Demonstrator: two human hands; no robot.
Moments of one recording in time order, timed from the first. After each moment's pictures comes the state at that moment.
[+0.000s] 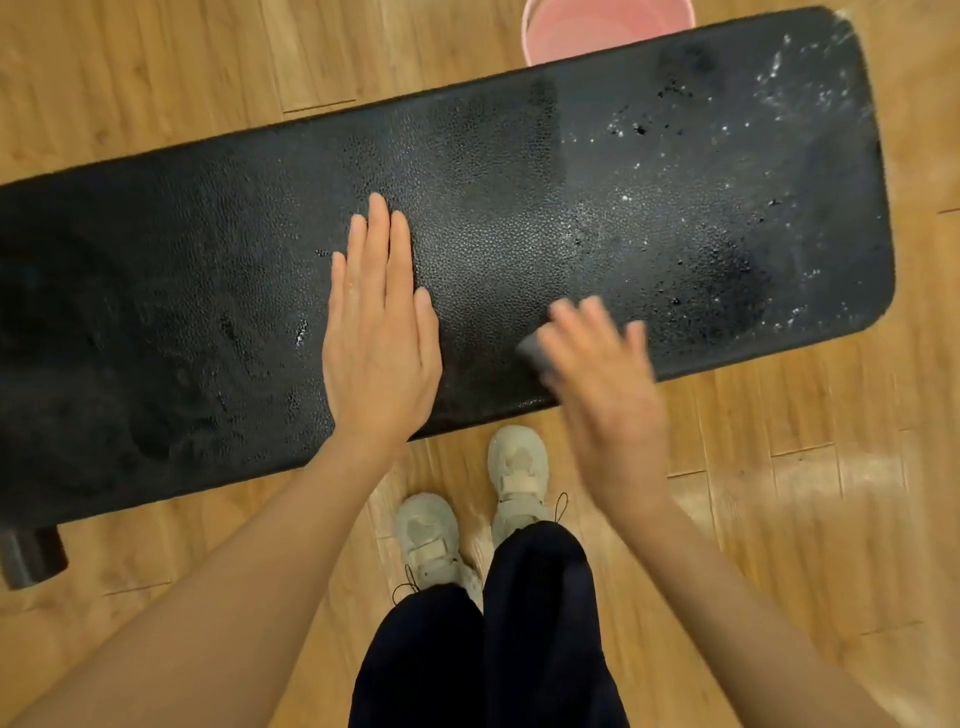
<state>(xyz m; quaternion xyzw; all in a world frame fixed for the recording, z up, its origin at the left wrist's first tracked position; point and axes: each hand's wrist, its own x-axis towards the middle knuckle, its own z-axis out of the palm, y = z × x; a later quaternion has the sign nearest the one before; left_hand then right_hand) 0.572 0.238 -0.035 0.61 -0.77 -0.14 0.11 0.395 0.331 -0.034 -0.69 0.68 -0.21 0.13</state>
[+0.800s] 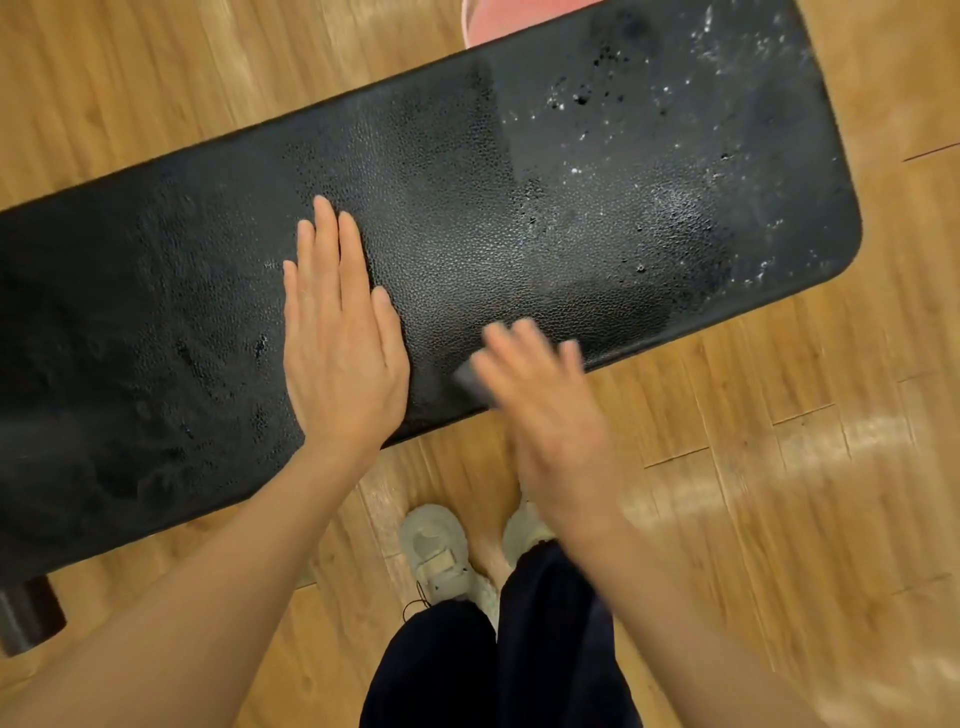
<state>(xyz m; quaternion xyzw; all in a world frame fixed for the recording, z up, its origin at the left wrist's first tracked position) 0.572 0.240 -0.040 0.60 -0.78 -0.12 0.12 0.427 0.355 -0.041 -0.65 0.71 -0.25 0.13</state>
